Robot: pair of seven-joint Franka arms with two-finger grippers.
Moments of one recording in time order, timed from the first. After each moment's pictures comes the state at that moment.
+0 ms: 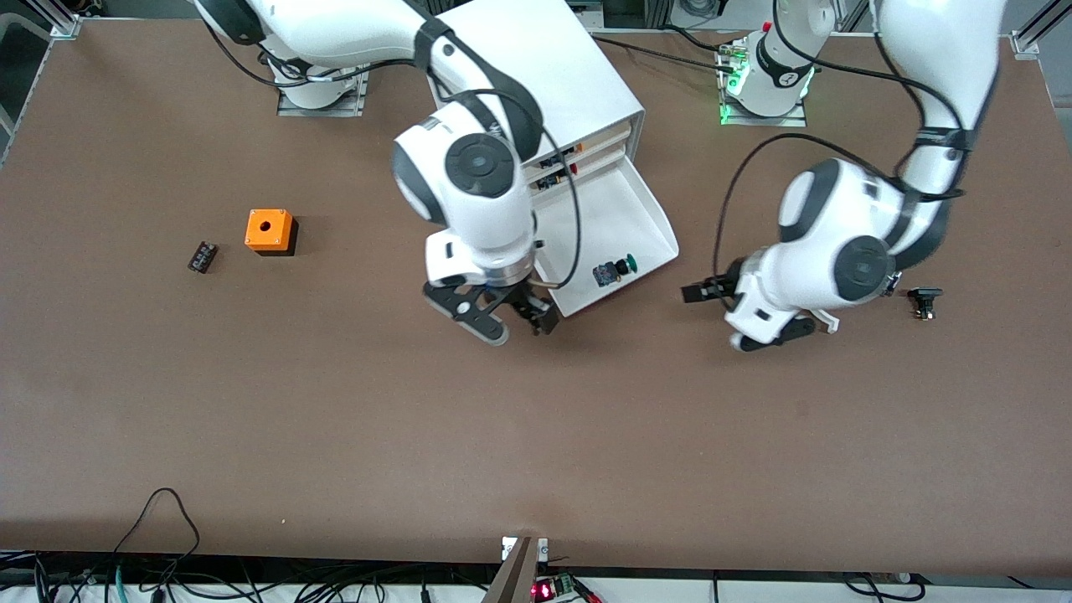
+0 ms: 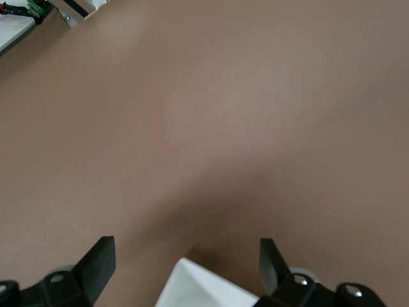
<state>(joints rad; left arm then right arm) 0.05 0.43 -0.42 -1.76 -0.05 1.95 -0.64 0.60 0.82 0.09 -0.89 -0.12 1.83 1.24</state>
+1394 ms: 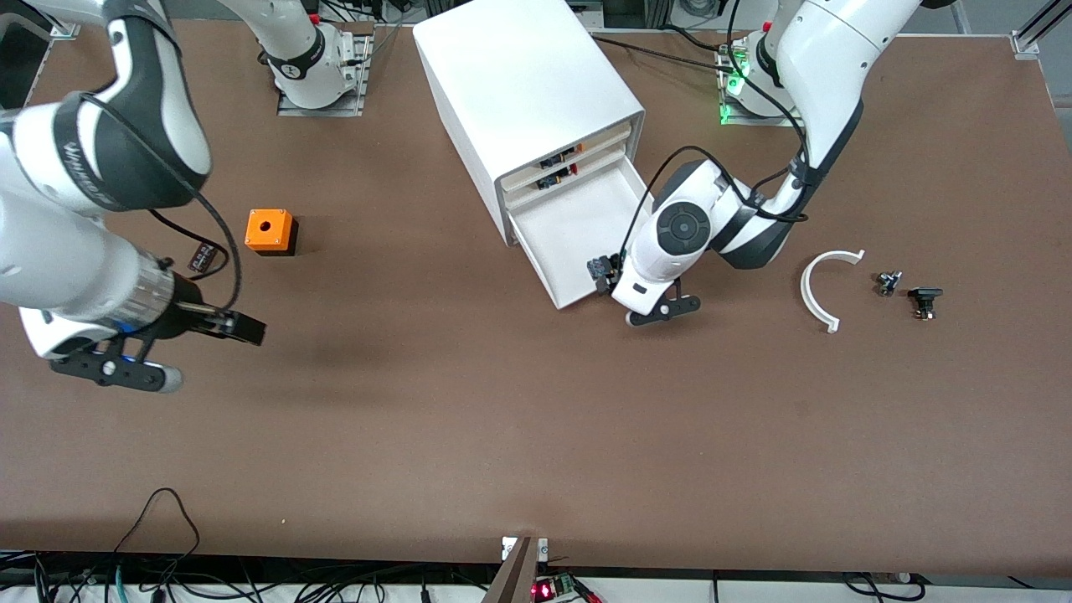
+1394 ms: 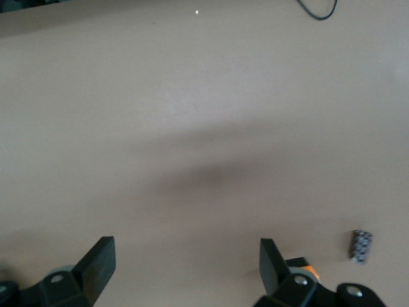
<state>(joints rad) -0.12 0.57 -0.48 -1.86 0.16 2.26 -0.94 0.09 0.48 0.09 -1.16 -0.05 1.63 0.35</state>
